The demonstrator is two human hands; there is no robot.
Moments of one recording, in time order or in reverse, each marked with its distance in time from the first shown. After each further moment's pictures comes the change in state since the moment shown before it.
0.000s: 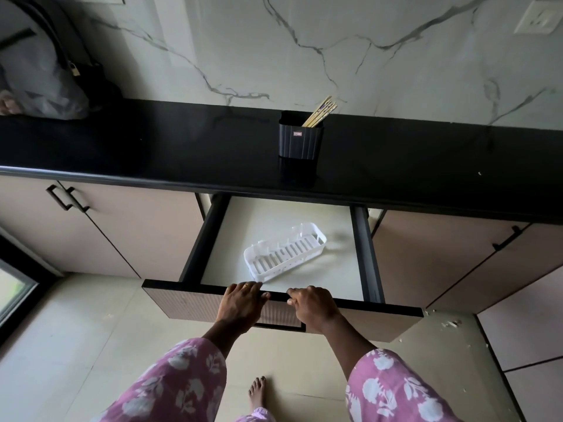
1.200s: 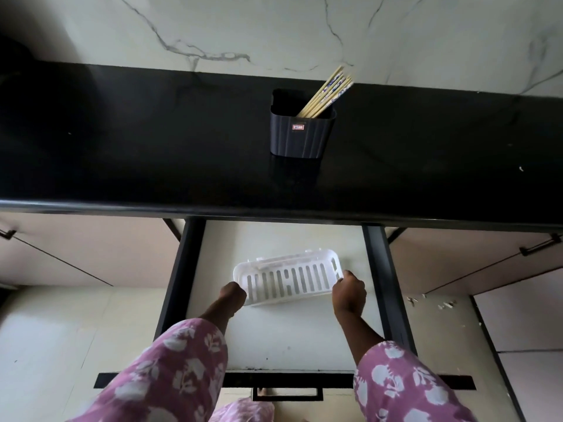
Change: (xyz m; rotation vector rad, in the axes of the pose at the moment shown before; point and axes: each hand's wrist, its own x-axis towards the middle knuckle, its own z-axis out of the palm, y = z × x) left_hand 0.200 -0.053 0.011 -0.616 -0.563 -0.842; right_hand 0.163 0.089 0.010 0.361 0.276 0.972
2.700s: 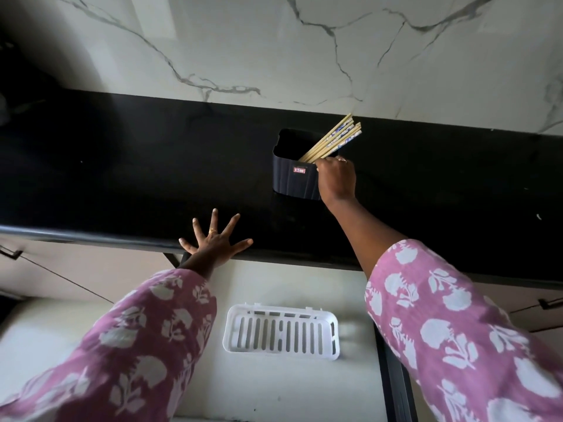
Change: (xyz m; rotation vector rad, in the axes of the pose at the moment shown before) left_hand -0.002 0.121 -0.118 0.450 0.317 0.393; right_hand 0.140 -0.233 -0.137 -0.282 0.361 -0.863
